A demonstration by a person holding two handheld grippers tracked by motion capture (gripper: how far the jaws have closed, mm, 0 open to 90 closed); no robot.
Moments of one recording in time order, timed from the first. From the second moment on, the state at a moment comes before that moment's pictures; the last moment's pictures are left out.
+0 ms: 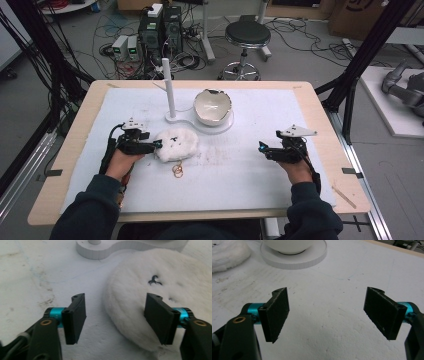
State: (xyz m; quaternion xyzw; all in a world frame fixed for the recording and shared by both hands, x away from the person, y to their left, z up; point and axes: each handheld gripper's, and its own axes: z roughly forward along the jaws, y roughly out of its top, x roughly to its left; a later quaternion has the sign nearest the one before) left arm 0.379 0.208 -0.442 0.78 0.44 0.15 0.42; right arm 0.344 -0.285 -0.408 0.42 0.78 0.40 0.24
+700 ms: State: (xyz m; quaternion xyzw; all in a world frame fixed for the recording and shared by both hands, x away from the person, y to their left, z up) left arm 0.366 0.206 -0.423 0.77 0.40 0.14 0.47; right arm 0.347 -0.277 -0.410 0.41 0.79 0.40 0.22
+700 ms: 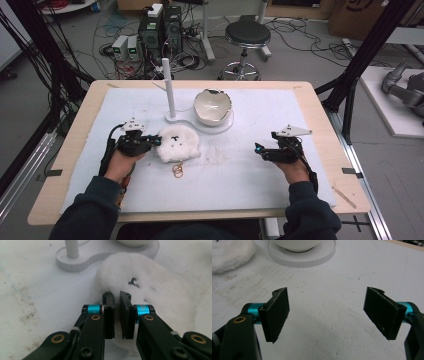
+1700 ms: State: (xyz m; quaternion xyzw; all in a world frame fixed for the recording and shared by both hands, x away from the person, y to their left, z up) left arm 0.333 0.162 -0.389 0.71 0.28 0.11 0.64; right arm 0.355 -0.174 -0.419 0.31 0.80 0.52 -0.01
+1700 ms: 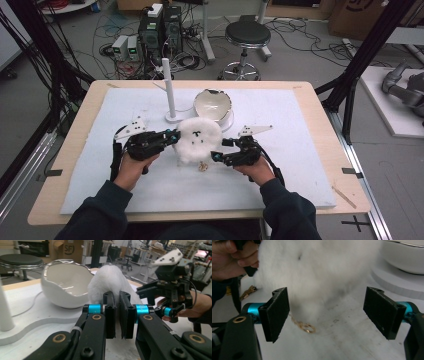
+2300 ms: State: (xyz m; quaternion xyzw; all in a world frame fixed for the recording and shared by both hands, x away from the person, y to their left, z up) left arm 0.342 0.151 -0.406 0.78 0.30 0.09 0.53; right arm 0.348 -0.195 -0.397 0.28 0.80 0.53 0.09
